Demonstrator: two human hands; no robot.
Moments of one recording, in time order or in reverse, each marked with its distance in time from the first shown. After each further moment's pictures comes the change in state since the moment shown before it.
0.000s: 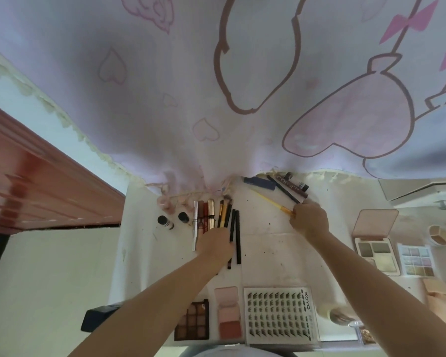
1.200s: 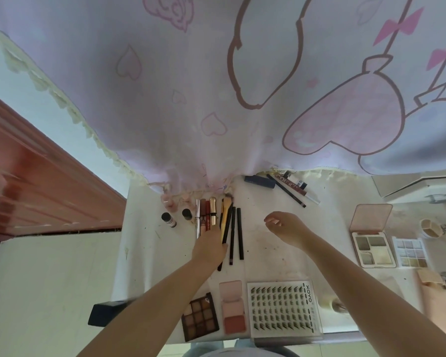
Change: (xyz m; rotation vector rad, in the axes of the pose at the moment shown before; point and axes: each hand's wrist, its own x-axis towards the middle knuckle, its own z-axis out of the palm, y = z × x) left_hand -0.008 -0.027 0.010 -0.164 0.038 0.016; right_hand -0.038 -0.036 -0.006 0.578 -0.292 -0.115
